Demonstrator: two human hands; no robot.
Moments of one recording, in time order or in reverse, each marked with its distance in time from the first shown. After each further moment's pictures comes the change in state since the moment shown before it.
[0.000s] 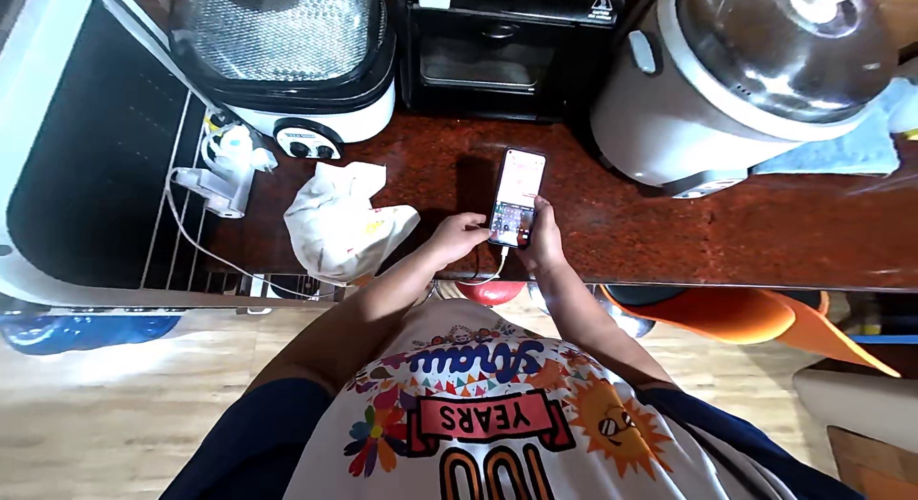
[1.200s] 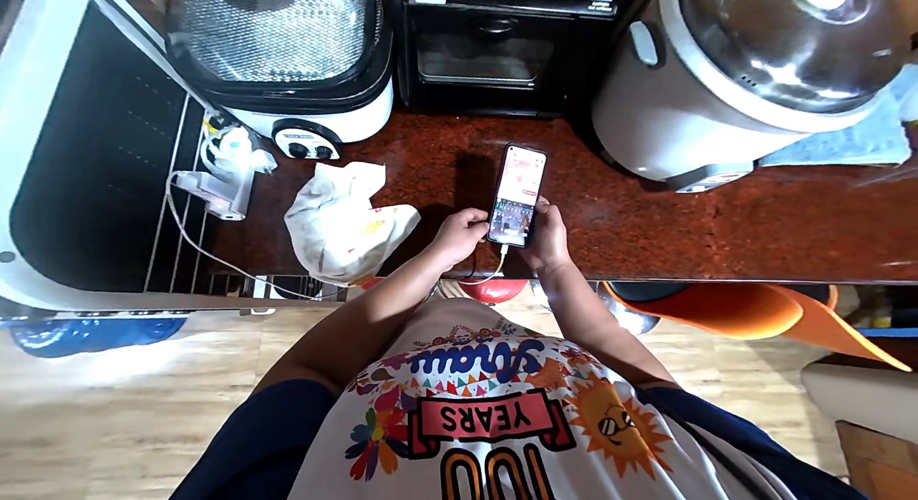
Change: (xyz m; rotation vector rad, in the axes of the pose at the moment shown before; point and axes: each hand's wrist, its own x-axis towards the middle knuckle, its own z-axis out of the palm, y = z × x) left_hand 0.002 -0.001 0.009 -0.104 0.070 0.030; right_hand -0.001 -0.001 -0.004 0.178 -0.109 -0.040
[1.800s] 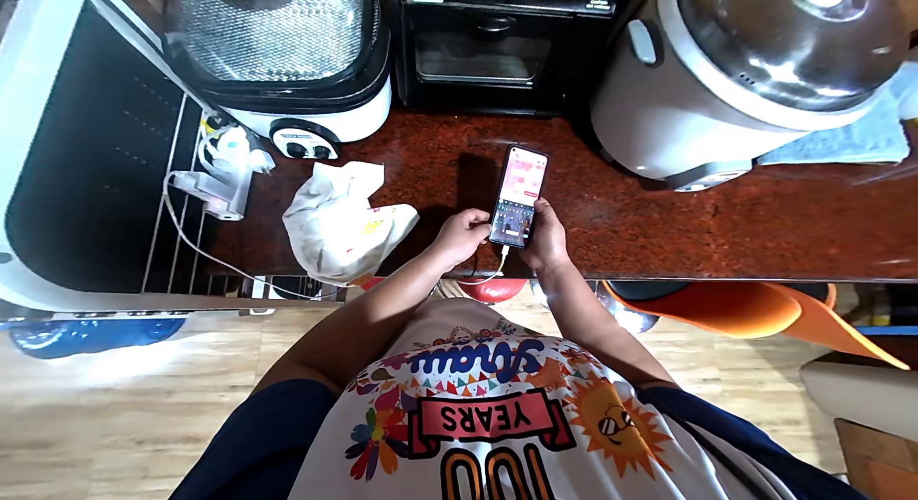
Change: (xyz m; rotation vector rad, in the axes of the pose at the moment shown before) left_hand -0.001 0.001 0.005 -0.008 -0.015 -0.003; right_hand -0.001 0.001 -0.001 0.023 0.094 0.045
